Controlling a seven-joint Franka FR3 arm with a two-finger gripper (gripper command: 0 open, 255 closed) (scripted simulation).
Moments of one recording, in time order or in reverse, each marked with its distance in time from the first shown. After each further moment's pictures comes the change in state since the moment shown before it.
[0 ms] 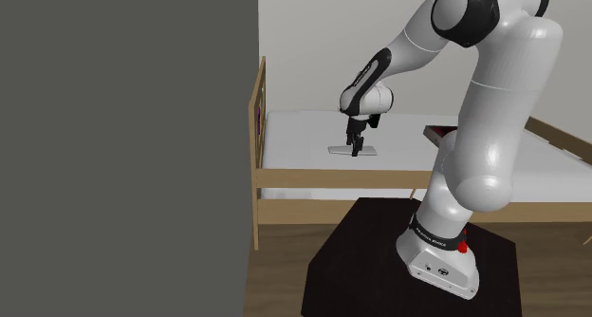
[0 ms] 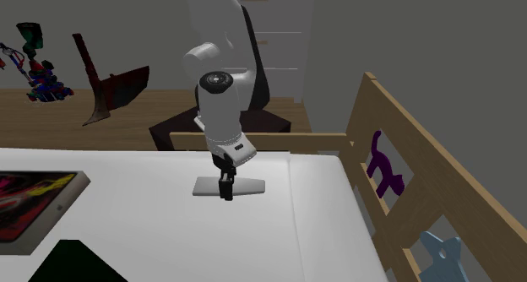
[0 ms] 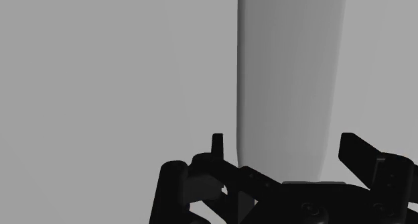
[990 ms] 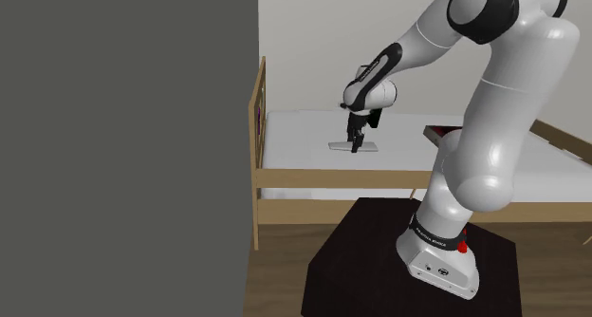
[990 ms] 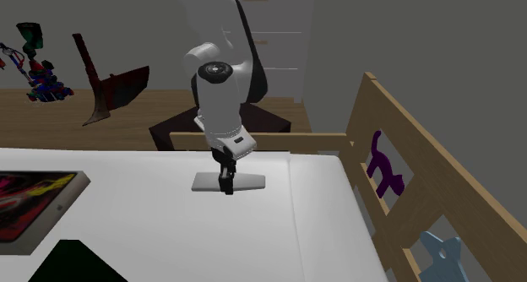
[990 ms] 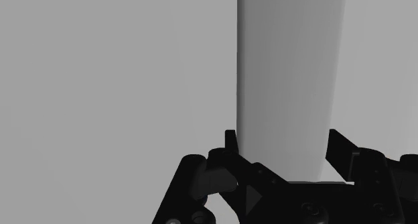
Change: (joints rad) arm 0.012 -0.083 -0.024 0.004 -0.120 -0.055 0.089
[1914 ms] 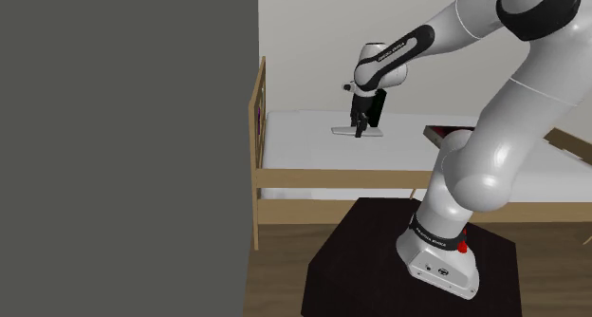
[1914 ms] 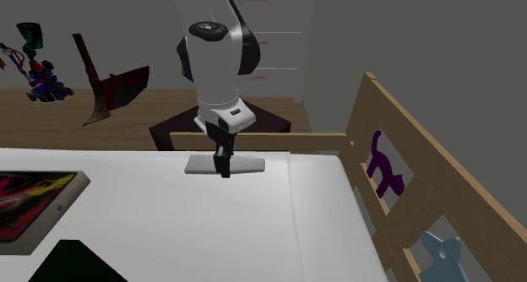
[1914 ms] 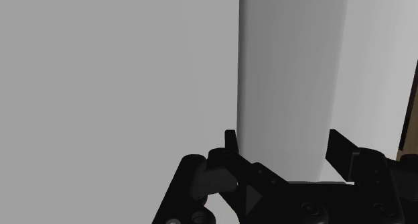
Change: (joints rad) arm -0.055 -0.232 0.054 0.060 -0.235 -0.230 0.171
